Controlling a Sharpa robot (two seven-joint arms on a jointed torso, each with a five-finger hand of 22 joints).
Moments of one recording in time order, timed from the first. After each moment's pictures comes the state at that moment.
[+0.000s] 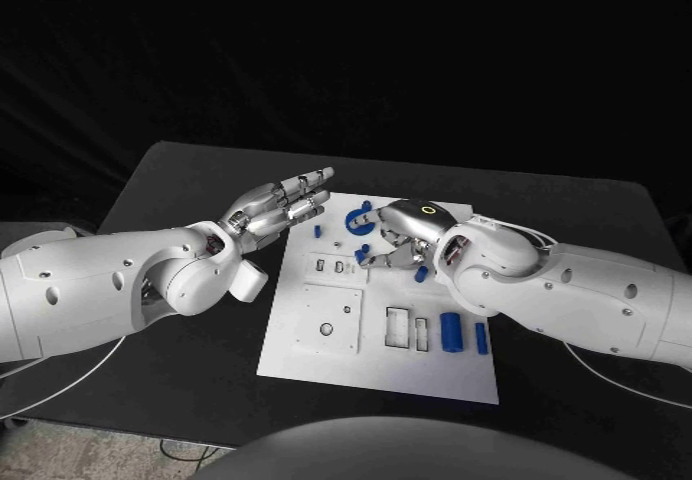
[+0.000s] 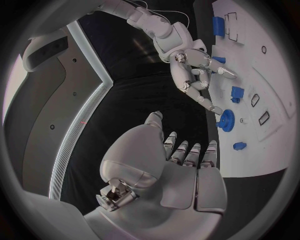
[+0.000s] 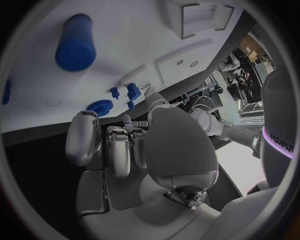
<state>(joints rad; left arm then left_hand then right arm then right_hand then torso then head) 1.24 -0.97 -0.22 1.63 -0.22 -0.11 0.47 1.34 0.26 -0.21 0.21 0.47 0.25 0.02 0.03 0.03 0.03 0.08 0.00 0.01 0.00 0.15 0.00 0.00 0.17 0.02 0.29 0.01 0.01 1.17 -0.64 -0.12 1.52 -1.60 -0.36 -0.14 1.31 -0.16 0.12 0.24 0.06 0.71 0.03 0.07 0.23 1.47 -0.05 1.57 1.31 1.46 -0.10 1.57 1.31 0.08 1.46 0.01 1.17 1.31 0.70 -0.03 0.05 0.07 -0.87</state>
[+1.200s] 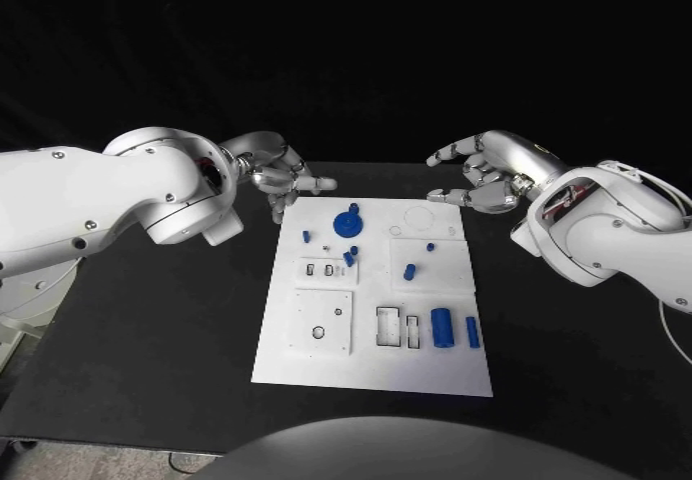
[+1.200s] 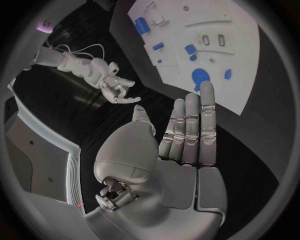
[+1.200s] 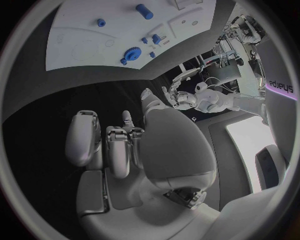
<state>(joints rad) 1.54 -0.98 -0.22 1.76 -0.91 -0.16 -0.35 1.16 0.17 -0.39 0.28 0.17 0.86 0.14 0.29 0.17 1.10 0.07 1.01 0.97 1.12 0.02 1.12 0.78 0.17 1.14 0.12 0.84 0.45 1.35 -0.94 -0.12 1.73 -1.34 -0.46 -0.16 1.37 -0.12 0.13 0.27 0.09 0.80 0.07 0.12 0.22 1.47 -0.03 1.57 1.31 1.46 -0.09 1.57 1.31 0.08 1.46 0.02 1.18 1.31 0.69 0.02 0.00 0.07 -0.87</state>
